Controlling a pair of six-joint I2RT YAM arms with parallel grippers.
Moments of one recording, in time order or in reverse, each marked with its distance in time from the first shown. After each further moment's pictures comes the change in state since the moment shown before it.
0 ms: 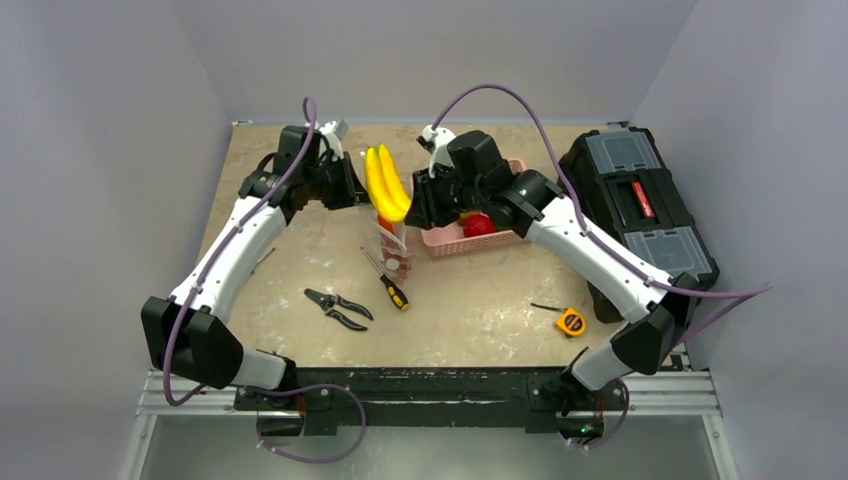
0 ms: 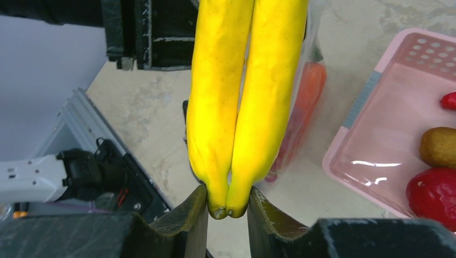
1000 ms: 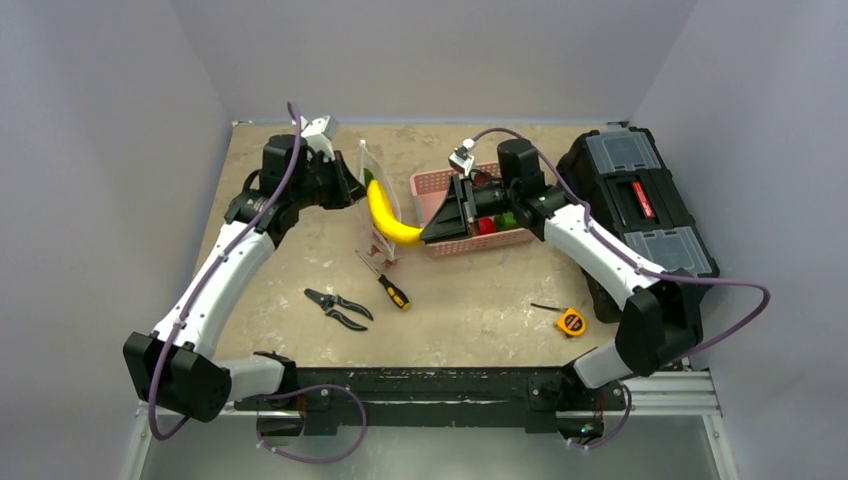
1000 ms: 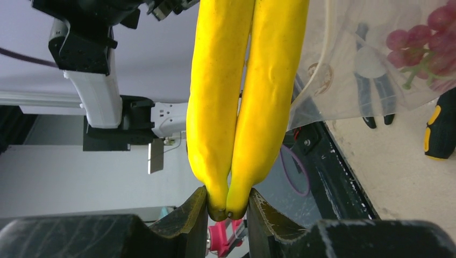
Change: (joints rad) left arm -0.006 -0.171 -0.126 0.174 -0.045 0.027; right arm -0.287 -0.055 -0.388 0.458 -0.975 0.552
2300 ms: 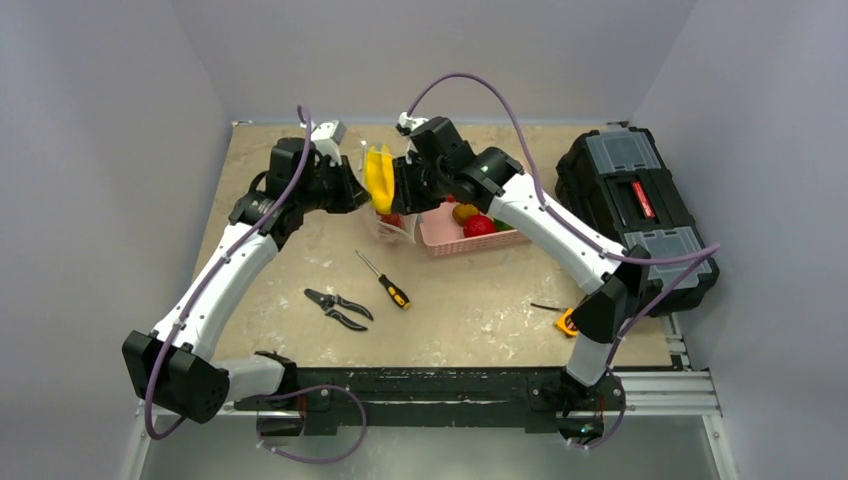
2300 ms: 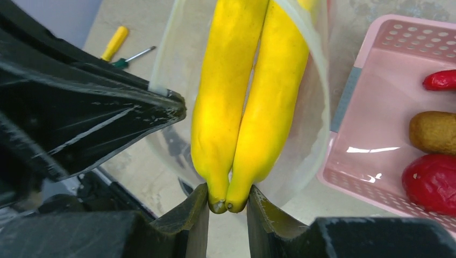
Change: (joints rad) left arm -0.049 -0.001 0.000 -0.037 -0.053 0.033; right arm 0.315 0.286 0.701 -0.644 1.084 -0.439
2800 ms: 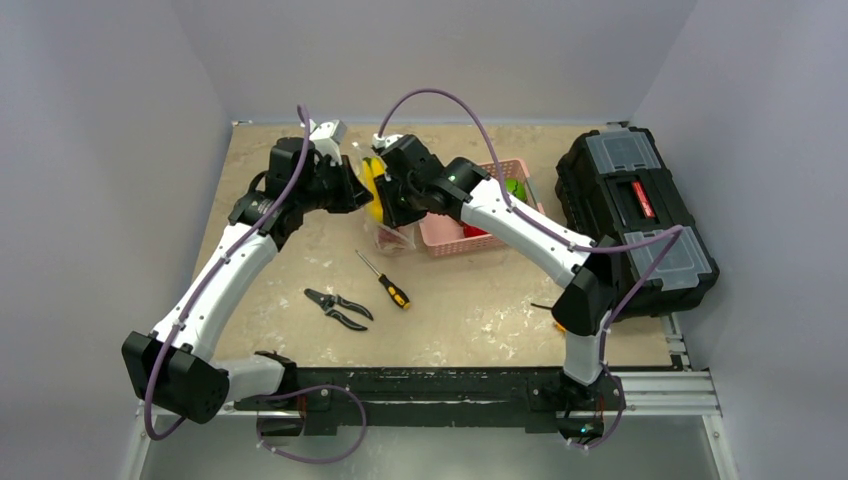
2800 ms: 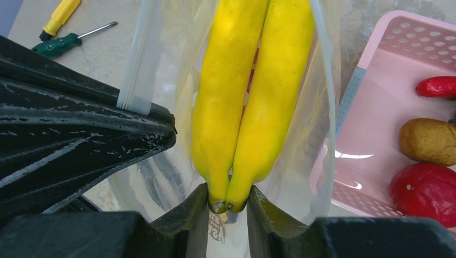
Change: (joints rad) left arm 0.001 -0.004 0.000 0.014 0.032 -0.010; right arm 0.076 0.122 0.021 -0.011 0.133 -0.080
